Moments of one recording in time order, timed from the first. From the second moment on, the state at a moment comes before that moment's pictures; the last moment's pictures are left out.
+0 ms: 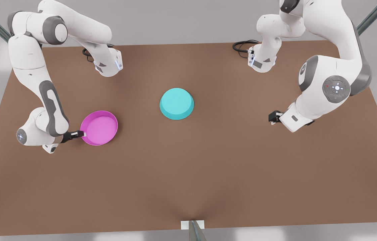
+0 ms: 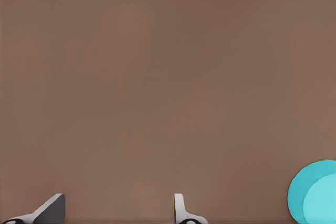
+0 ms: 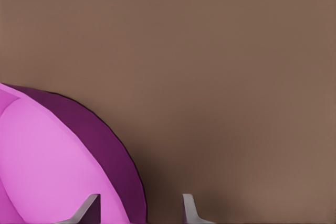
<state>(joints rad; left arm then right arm) -0.16 0.28 -0.09 -1.33 0.02 1.51 -0.10 -0.30 0.51 0.01 -2.00 0.24 2.12 -0.62</state>
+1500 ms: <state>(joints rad) -0.16 0.28 -0.09 -1.31 0.02 1.52 -0.10 -0.32 0.54 0.02 -1.97 0.24 2.10 -0.68</state>
